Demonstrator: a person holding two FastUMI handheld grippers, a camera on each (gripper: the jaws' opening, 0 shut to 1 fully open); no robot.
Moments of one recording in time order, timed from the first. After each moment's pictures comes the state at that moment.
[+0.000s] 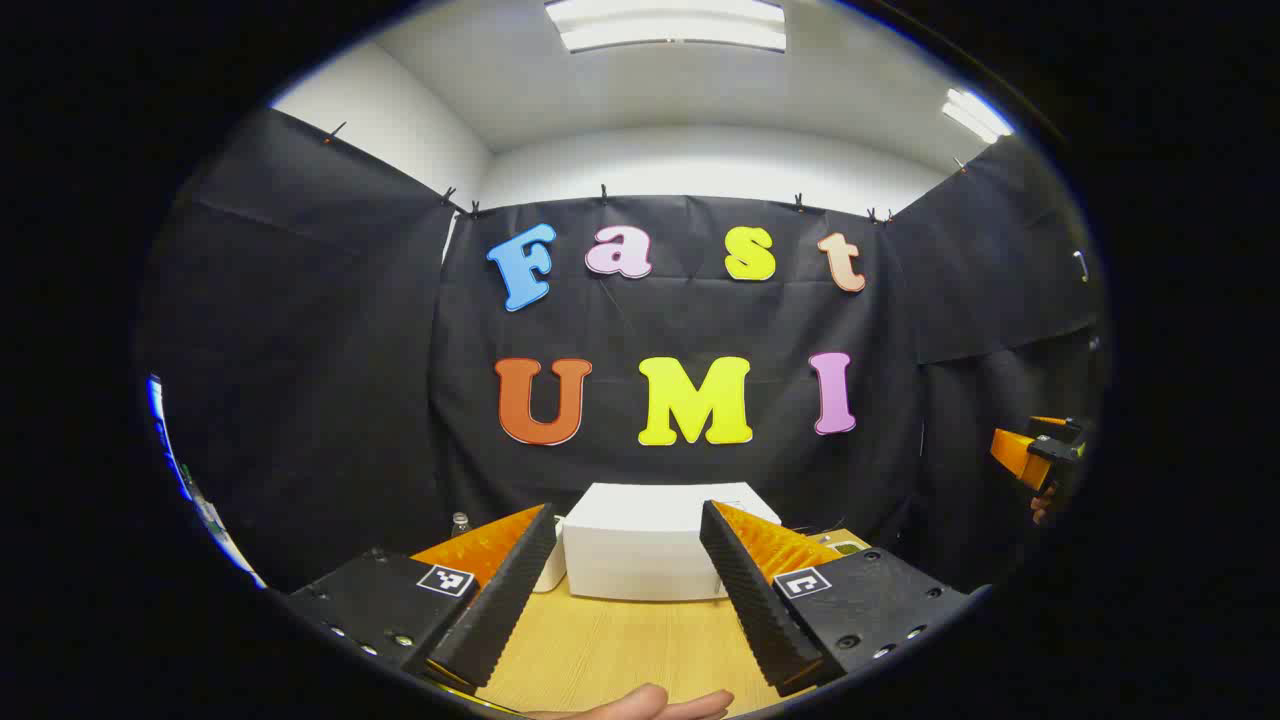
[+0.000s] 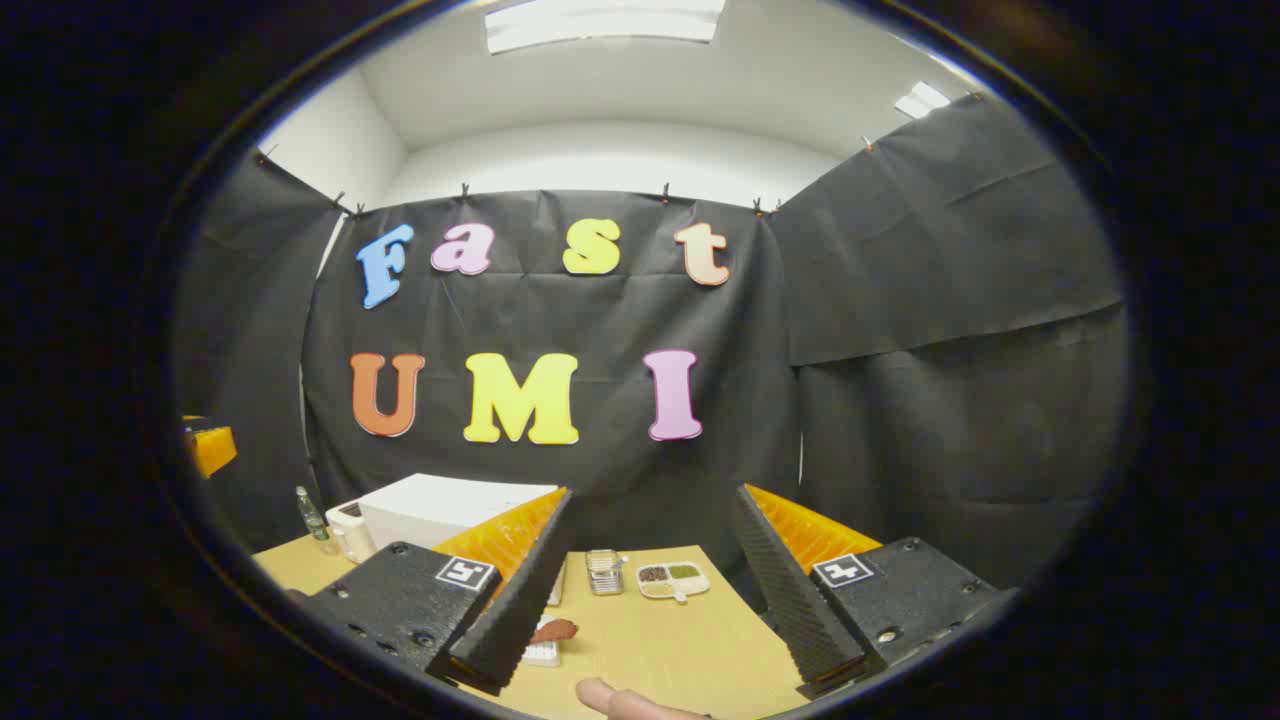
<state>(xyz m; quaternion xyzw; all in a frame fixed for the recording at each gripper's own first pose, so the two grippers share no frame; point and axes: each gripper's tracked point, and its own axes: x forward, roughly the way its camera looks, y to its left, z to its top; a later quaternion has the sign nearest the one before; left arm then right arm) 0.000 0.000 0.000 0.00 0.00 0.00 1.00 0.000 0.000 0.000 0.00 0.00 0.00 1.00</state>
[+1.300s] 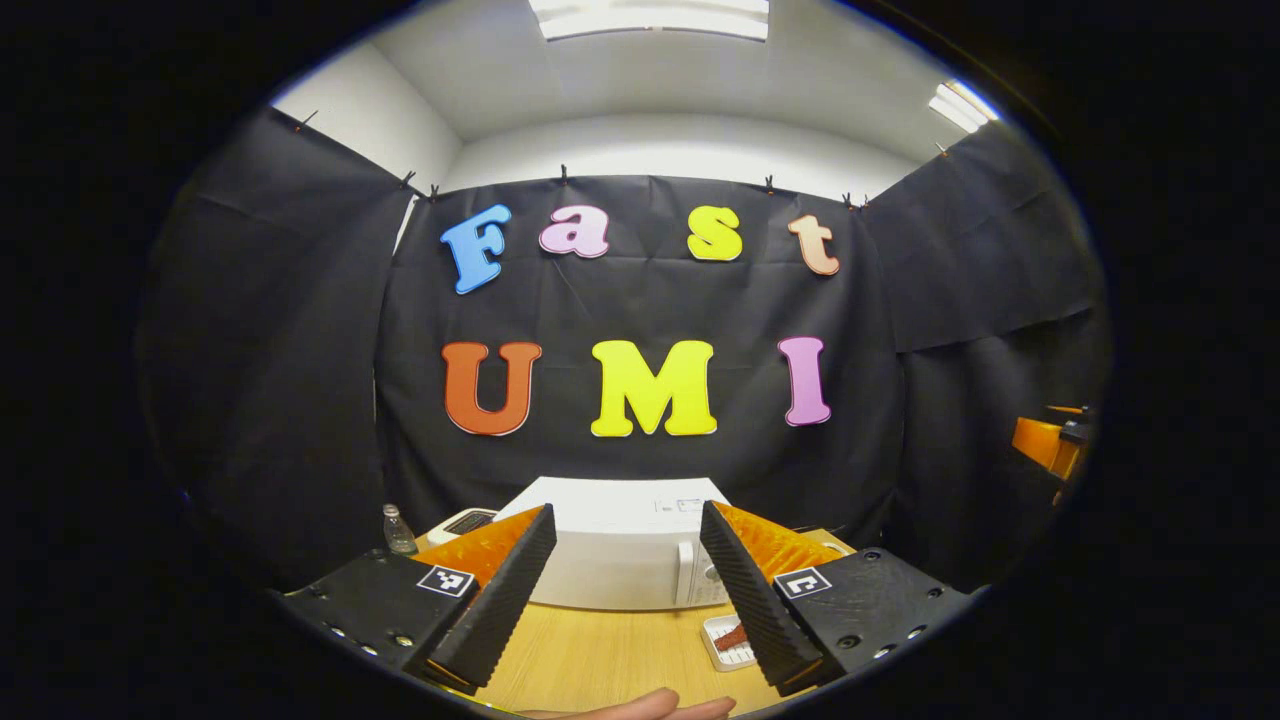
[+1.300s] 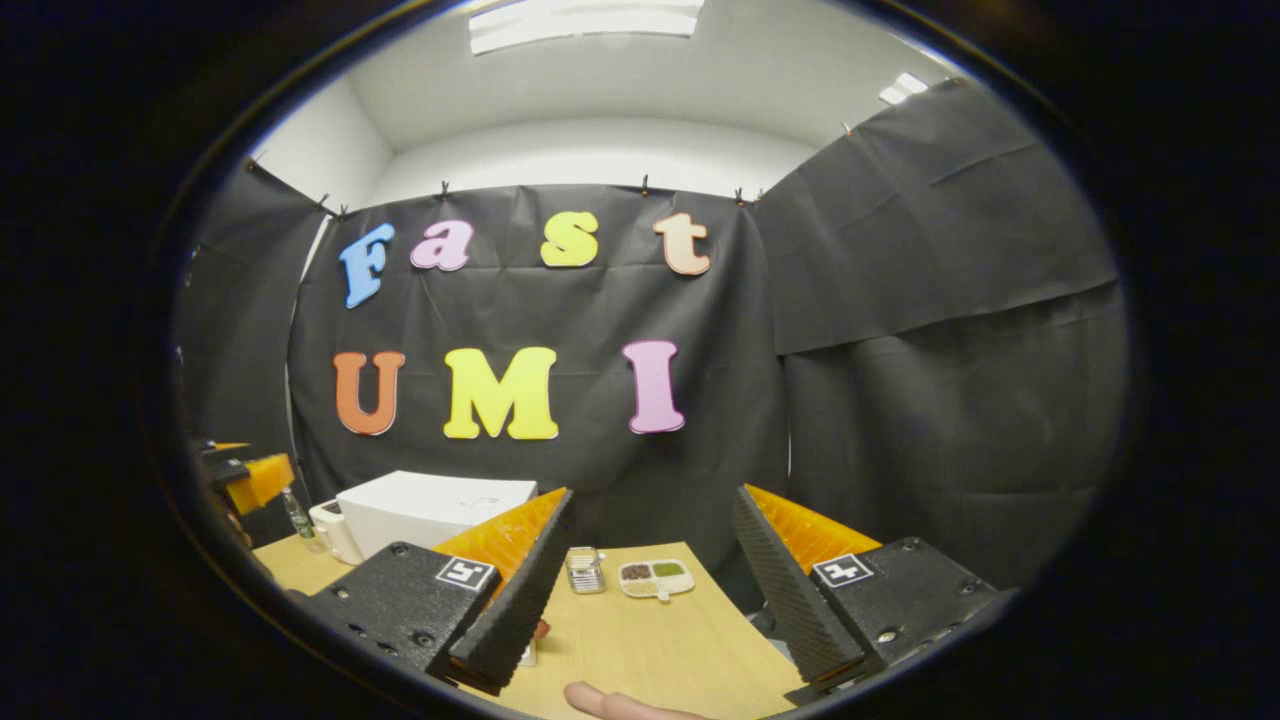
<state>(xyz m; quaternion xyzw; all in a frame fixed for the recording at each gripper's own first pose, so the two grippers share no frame) 0.083 -0.080 -0.056 -0.01 0.02 -0.05 1.00 0.026 -0.041 -0.025 0.01 0.01 -0.01 1.00</state>
